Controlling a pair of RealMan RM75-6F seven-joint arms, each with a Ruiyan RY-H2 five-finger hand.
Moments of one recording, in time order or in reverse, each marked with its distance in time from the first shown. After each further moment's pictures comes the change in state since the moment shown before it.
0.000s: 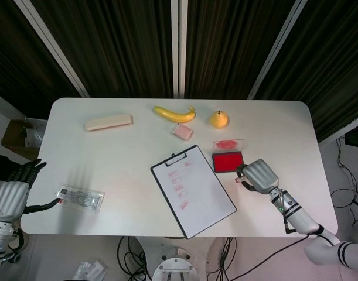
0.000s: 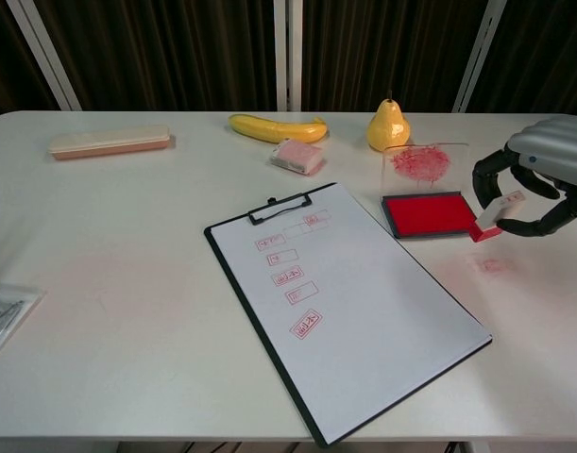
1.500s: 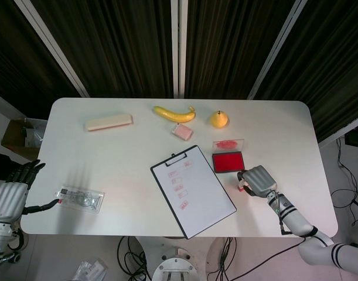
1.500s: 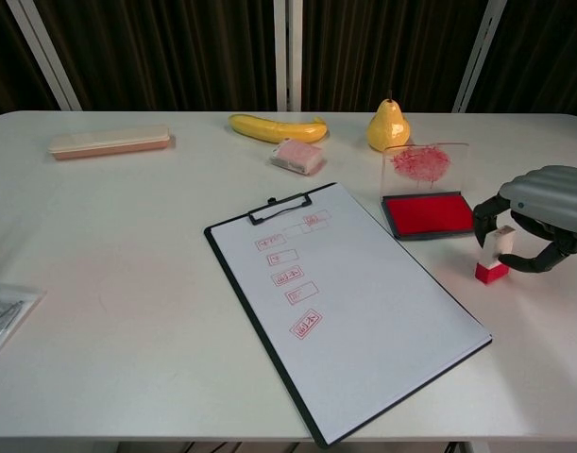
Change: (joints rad) left arm 0.002 0.005 0.006 0.006 -0.002 0.003 -0.004; right arm -0.023 -0.048 0.030 0.032 0.058 -0.164 -0.063
